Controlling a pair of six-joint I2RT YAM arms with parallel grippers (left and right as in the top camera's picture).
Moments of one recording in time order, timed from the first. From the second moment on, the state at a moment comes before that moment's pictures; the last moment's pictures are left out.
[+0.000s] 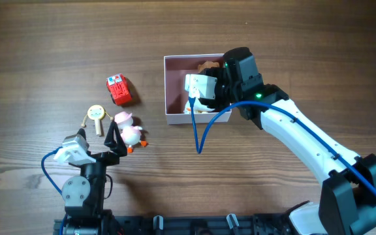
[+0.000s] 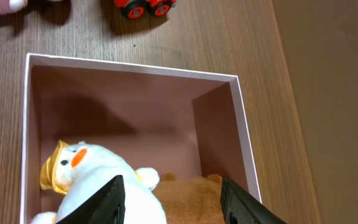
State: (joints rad) left arm -0.02 0.01 0.04 -0.13 -0.05 -0.42; right arm 0.47 1.61 1.09 -0.25 -0.33 -1.05
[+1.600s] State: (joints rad) left arm -0.02 0.01 0.04 -0.13 -0.05 -0.42; right arm 0.45 1.45 1.13 -0.38 0.06 -0.33
